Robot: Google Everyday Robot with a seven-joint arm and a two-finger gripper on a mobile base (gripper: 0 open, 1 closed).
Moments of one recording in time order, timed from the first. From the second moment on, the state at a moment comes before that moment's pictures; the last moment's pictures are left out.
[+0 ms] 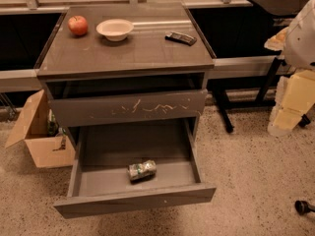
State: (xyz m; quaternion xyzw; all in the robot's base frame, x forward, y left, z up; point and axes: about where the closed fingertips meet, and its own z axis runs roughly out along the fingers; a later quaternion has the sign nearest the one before) arm 0.438 -0.216 0.977 -0.60 0.78 -0.04 0.16
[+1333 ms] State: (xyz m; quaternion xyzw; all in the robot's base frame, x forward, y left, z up) arm 0.465 -0.153 0.885 -0.71 0.66 0.10 0.23
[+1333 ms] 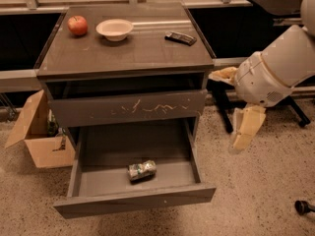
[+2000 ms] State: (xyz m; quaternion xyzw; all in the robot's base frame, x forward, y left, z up) arm 0.478 -0.135 0.845 -0.71 0.64 0.13 0.24
